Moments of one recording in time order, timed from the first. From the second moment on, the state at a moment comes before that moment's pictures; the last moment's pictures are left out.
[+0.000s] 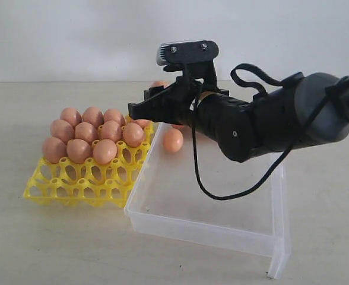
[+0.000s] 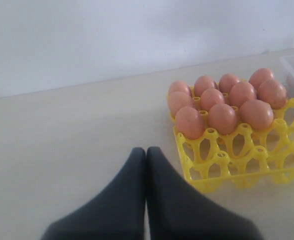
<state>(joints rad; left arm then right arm) 0.04 0.00 0.00 -0.21 0.29 0.33 0.69 1.90 -1.02 0.26 -0.51 -0.03</state>
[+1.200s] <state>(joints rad) 0.04 0.00 0.00 -0.21 0.29 0.33 0.70 2.09 -1.06 -0.27 -0.55 0.28</state>
